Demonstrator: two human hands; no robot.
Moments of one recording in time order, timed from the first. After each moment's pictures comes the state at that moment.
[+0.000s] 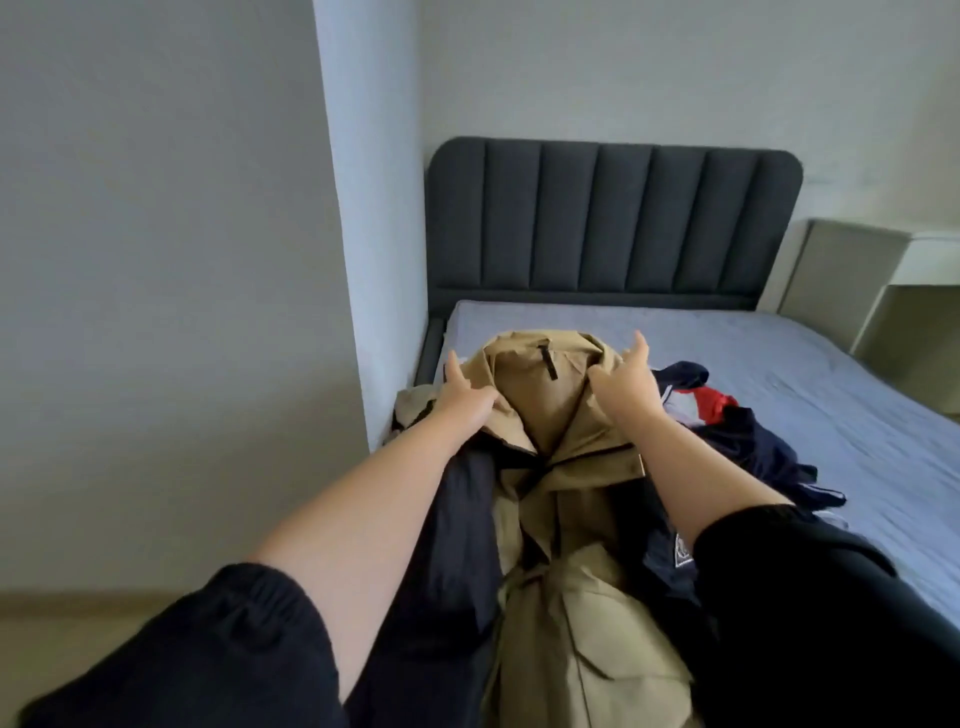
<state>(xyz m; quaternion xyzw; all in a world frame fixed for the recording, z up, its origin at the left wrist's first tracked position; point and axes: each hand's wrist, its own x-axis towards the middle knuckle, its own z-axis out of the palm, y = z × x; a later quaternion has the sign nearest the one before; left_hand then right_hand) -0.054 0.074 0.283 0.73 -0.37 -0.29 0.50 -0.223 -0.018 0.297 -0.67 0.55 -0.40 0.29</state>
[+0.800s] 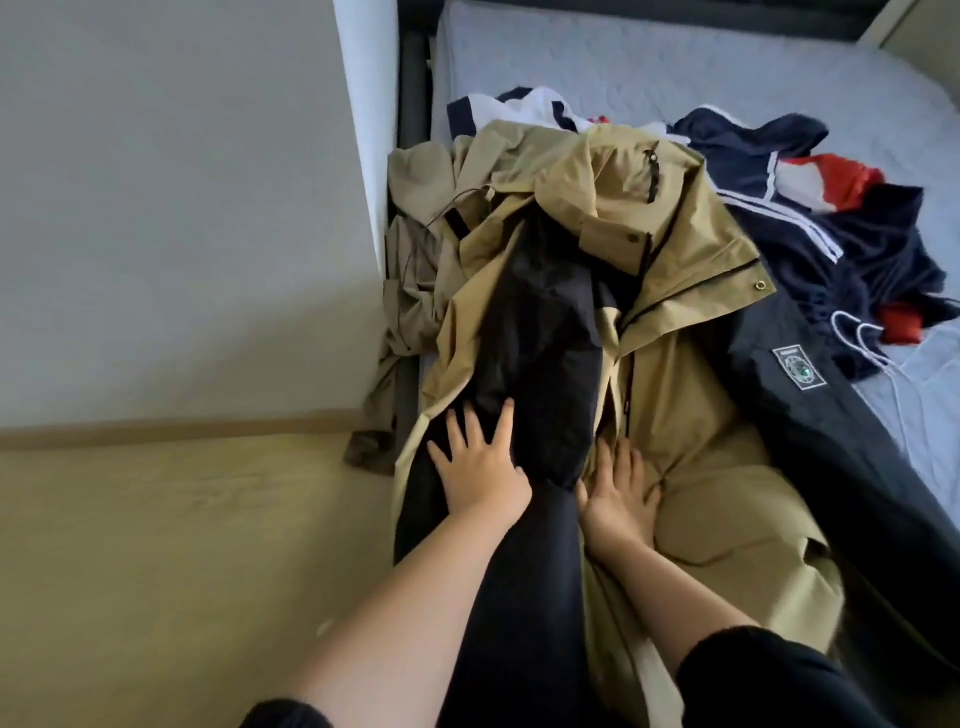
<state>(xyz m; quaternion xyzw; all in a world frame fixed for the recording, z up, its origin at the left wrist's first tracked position) -0.013 0.120 -0.038 0.83 -0.52 -0.20 0.06 -0.176 0.079 -0.086 -0.72 0.67 0.06 0.17</state>
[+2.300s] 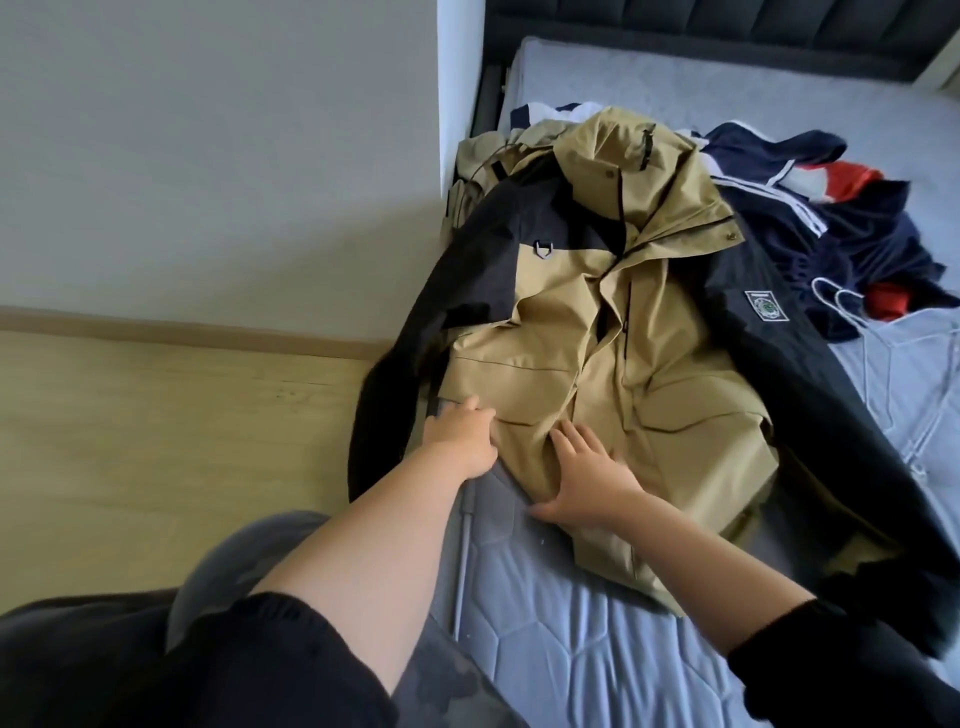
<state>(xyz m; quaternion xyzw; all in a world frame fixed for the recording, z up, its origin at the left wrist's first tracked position) -0.045 0.270 0.007 0.80 -0.54 -0.26 -0.02 -0.223 0.213 -0.007 -0.88 0.42 0.16 0.16</state>
